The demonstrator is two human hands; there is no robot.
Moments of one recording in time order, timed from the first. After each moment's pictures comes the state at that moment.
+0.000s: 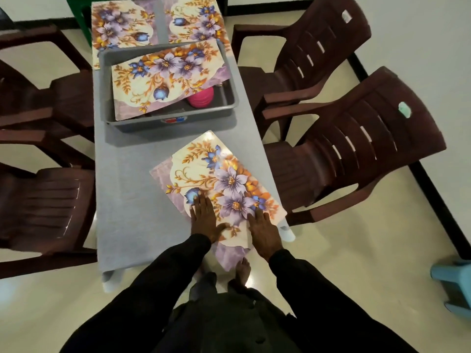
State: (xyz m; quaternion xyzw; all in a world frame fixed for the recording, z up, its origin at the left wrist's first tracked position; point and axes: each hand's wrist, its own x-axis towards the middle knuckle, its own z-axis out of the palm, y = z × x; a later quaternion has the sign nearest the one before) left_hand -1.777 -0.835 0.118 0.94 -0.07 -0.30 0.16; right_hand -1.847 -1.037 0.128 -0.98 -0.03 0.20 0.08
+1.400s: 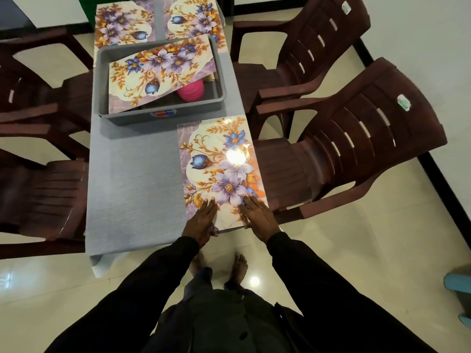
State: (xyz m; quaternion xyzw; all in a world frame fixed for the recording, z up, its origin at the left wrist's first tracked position) left_hand -1.822 -0.870 0.129 0.94 -0.19 -0.23 0.16; right_hand -1.831 -1.107 0.126 -0.96 -0.16 0.17 0.12
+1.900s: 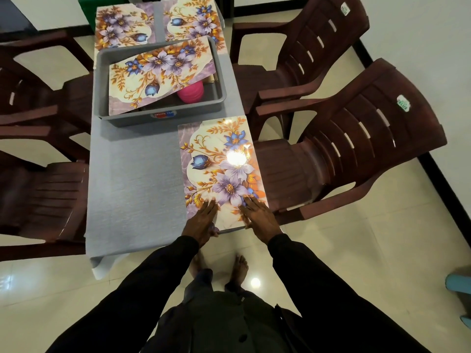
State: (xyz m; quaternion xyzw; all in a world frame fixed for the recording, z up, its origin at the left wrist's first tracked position) left_hand -1.816 -0.871 0.137 0.94 -0.20 -0.24 0.15; right_hand -1.832 -1.110 0.130 -0.96 -0.16 0.17 0.14
